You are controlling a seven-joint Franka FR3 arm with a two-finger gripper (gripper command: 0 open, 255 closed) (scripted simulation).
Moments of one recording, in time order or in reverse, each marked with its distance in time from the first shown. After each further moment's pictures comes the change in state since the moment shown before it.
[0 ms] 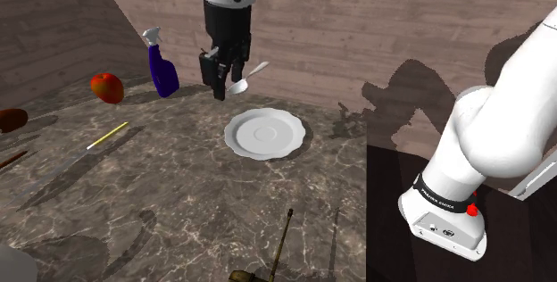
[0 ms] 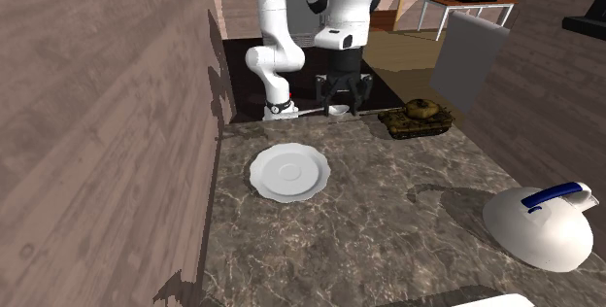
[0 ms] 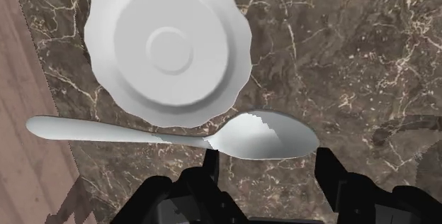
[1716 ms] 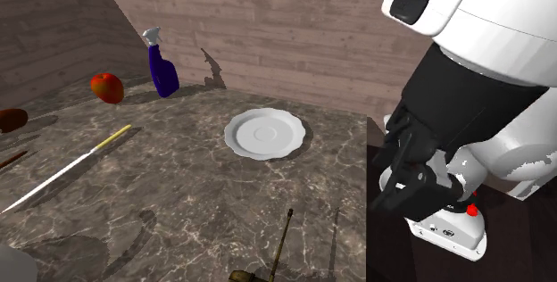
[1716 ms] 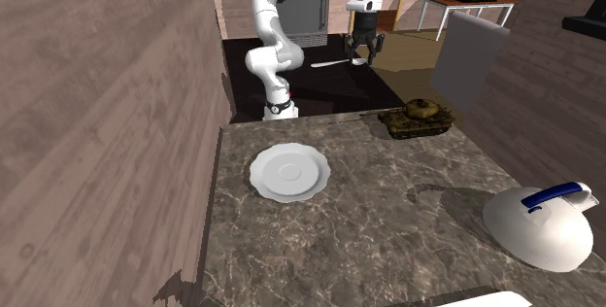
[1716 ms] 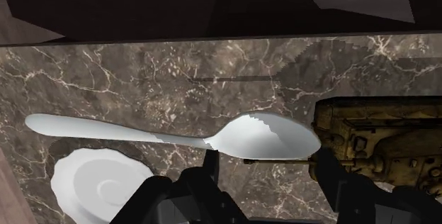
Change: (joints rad) arm 0.306 -0.644 0.198 -0.403 0.310 -0.199 0.329
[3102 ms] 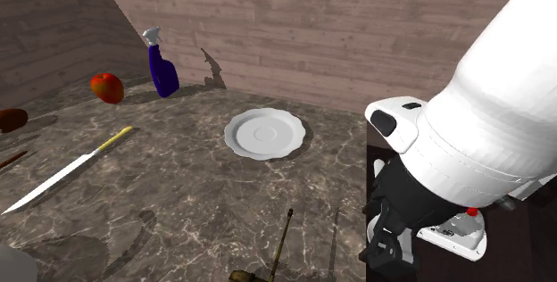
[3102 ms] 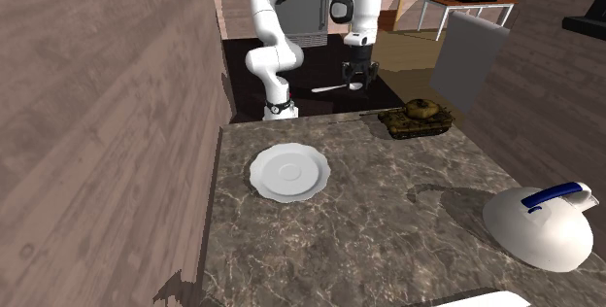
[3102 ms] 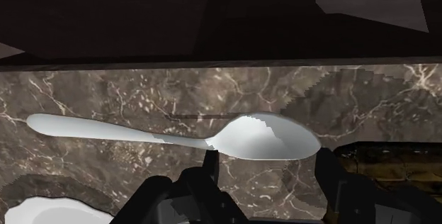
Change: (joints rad) arm 0.040 0.003 0.118 -0.244 0.091 0.250 0.031
